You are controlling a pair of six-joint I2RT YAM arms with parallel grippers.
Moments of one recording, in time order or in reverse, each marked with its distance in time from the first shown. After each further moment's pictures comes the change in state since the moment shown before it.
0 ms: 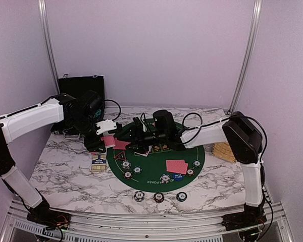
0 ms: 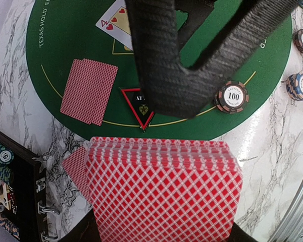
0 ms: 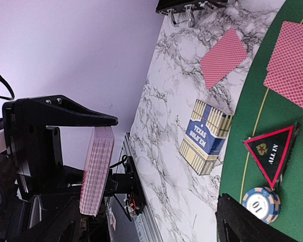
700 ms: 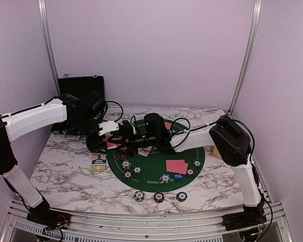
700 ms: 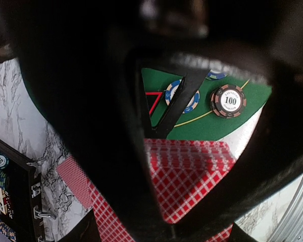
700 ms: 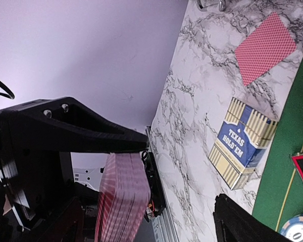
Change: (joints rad) left arm -0.013 0.032 0.013 0.000 0.011 -0.011; right arm 0.053 0.135 0.126 0.129 -0.062 0.132
